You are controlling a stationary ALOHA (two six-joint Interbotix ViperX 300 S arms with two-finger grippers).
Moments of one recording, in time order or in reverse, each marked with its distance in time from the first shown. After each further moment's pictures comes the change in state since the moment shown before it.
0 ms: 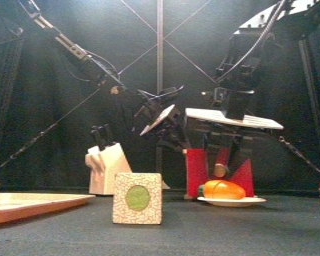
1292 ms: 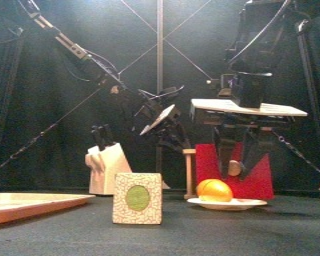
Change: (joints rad) left arm 0.002 -0.002 -0.002 0.000 0.015 0.000; right arm 0.086 0.049 -0.060 0.054 0.132 0.005
